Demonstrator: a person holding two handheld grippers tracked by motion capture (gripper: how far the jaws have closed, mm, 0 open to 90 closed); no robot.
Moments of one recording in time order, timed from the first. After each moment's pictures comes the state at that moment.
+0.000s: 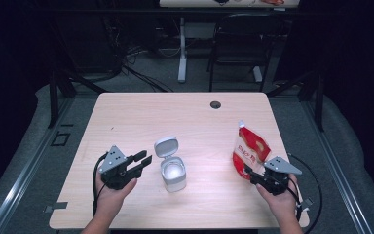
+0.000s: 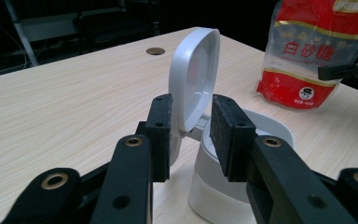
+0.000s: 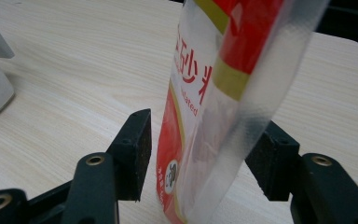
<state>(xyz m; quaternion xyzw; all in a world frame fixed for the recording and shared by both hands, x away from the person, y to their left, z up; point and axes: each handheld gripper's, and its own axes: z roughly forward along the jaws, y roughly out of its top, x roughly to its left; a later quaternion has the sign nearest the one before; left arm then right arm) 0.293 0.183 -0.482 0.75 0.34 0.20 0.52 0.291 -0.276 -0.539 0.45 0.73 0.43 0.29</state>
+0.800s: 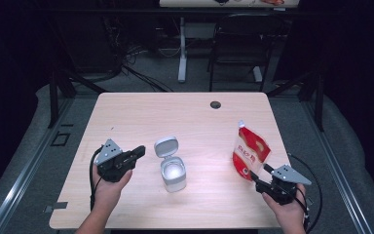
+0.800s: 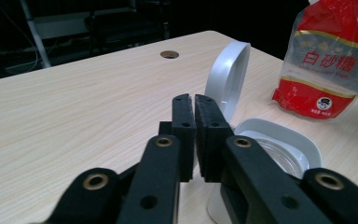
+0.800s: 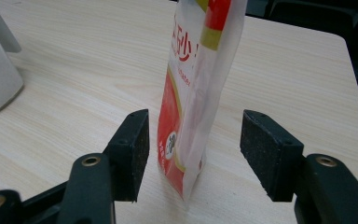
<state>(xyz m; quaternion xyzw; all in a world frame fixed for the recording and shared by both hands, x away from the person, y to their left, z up) 0.310 0.193 -0.475 0.74 0.36 0.20 0.52 0.264 -0.286 -0.536 0.46 0.72 0.43 0.30</state>
